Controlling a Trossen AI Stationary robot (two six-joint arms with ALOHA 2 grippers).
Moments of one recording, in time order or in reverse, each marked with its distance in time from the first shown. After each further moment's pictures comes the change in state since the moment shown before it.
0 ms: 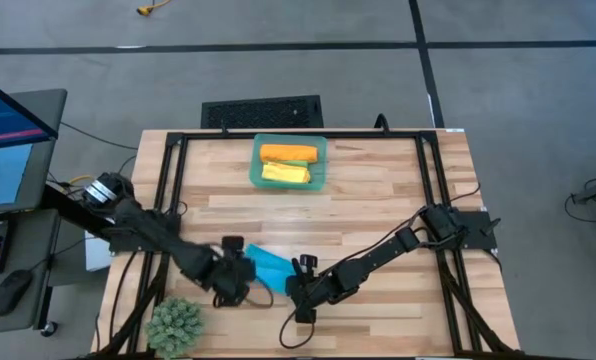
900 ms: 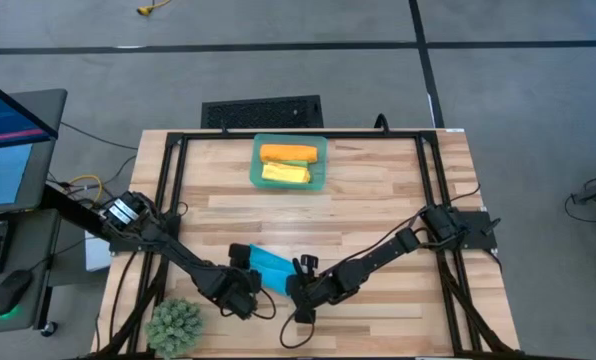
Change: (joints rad) left arm -0.043 0.286 0.009 0.050 -0.090 0.056; right arm 0.007 0.000 -0.001 0.011 -0.001 0.034
